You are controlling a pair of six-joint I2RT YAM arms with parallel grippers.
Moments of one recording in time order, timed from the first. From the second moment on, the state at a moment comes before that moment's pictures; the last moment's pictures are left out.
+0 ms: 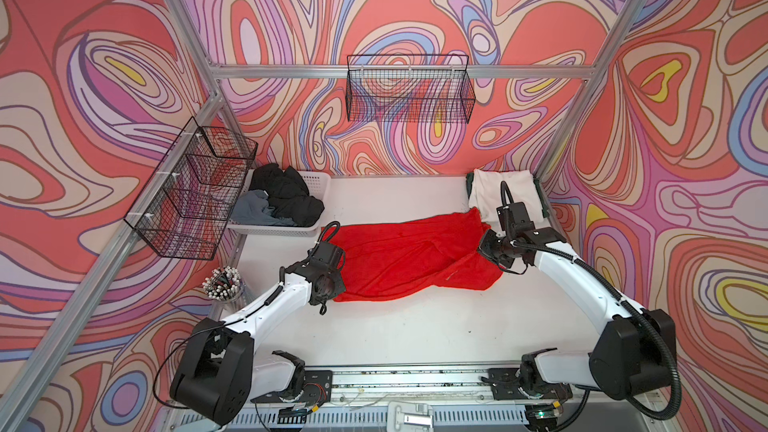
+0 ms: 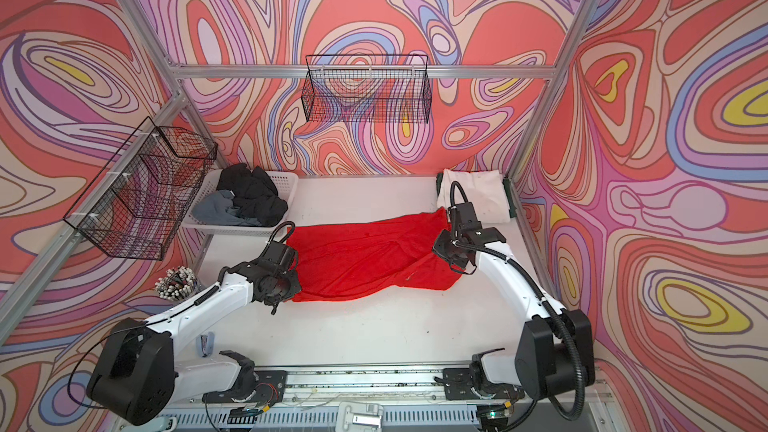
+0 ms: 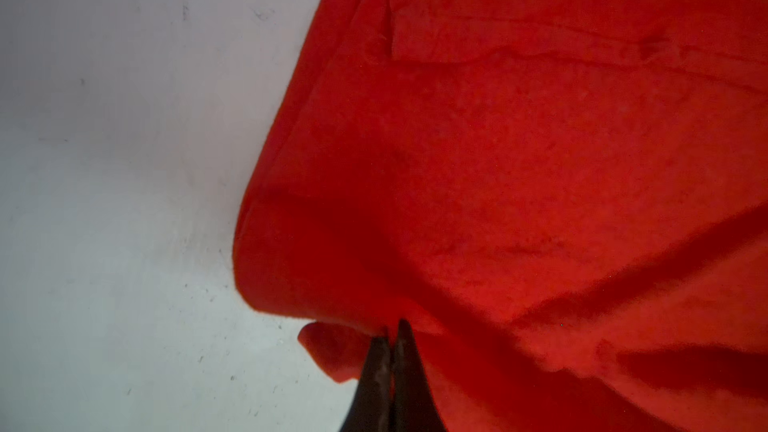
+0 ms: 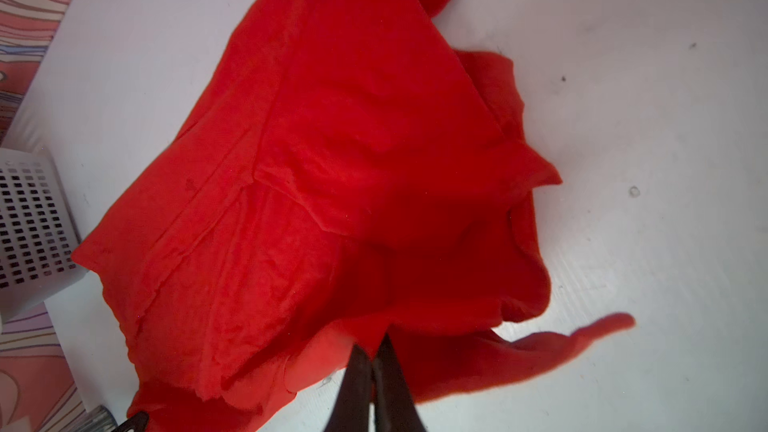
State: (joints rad) left arm -0.34 1.29 0.69 -0.65 -0.09 -0.76; right arm 0.17 1.37 1.05 -0.73 -0.11 0.75
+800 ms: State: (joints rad) left arm -0.24 1.54 0.90 -0.59 -0.04 -0.66; right arm 0.10 1.61 1.16 -0.65 -0.11 0.69
